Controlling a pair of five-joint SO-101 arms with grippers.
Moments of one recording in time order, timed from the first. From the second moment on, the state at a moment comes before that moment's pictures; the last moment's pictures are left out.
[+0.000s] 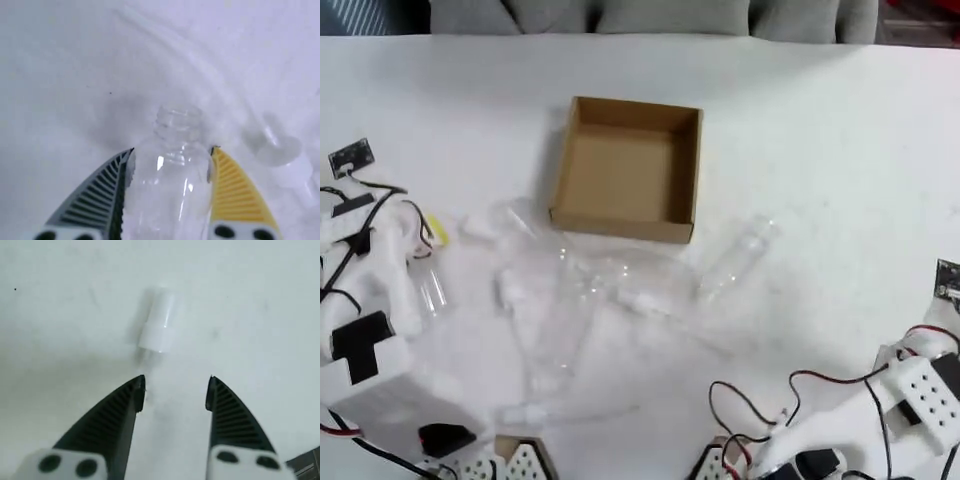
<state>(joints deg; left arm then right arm) -32.0 12.5 22.2 51.7 8.3 56.5 -43.1 56.7 62.2 39.2</state>
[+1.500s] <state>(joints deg) -31.7 12.5 22.2 51.7 4.3 52.1 3.4 31.5 61.7 30.9</state>
